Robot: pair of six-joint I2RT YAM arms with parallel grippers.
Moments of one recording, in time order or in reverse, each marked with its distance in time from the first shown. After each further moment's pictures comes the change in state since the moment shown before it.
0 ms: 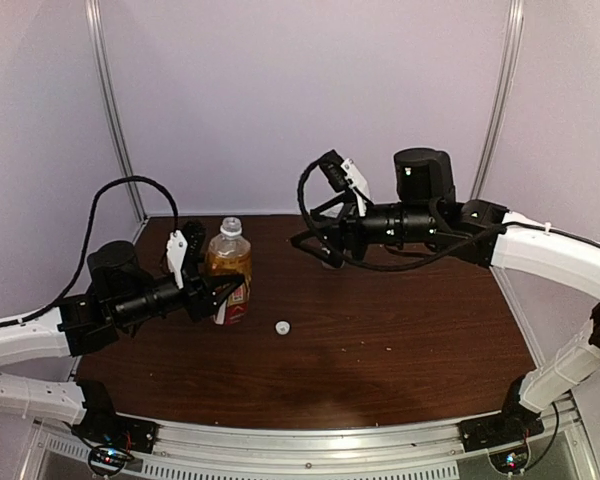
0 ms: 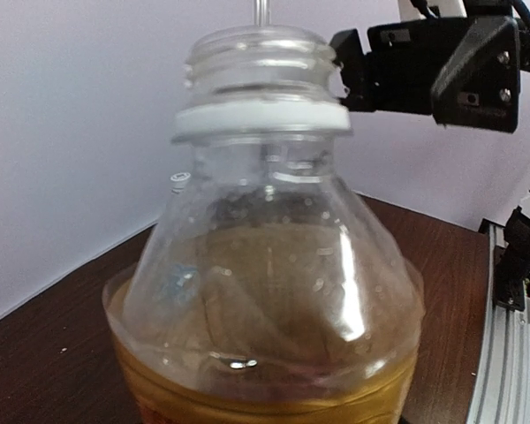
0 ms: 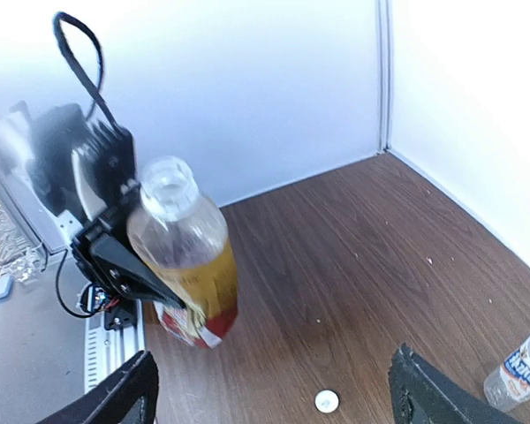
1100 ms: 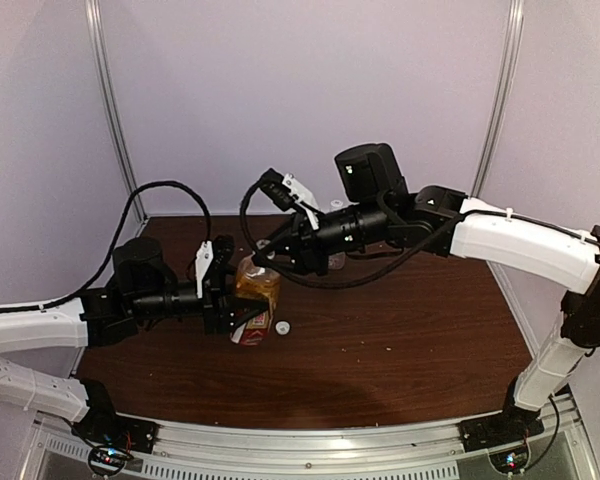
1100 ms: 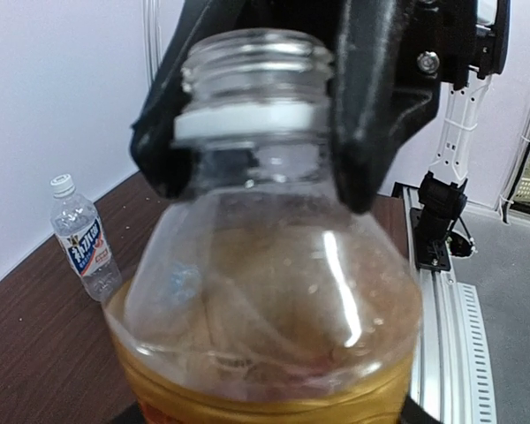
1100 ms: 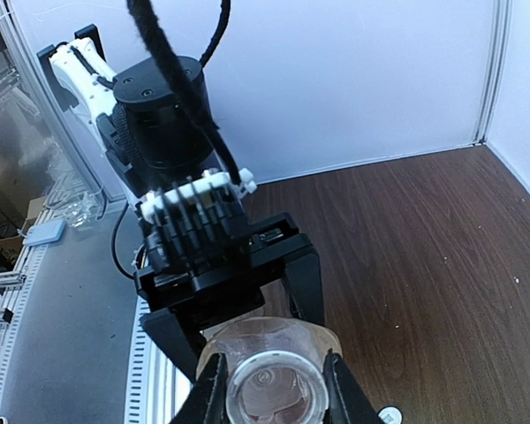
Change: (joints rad) left arm 0.000 0.170 0.044 0.056 0.348 0.017; right arm 0.111 0.216 0.299 -0.195 -0.161 -0.080
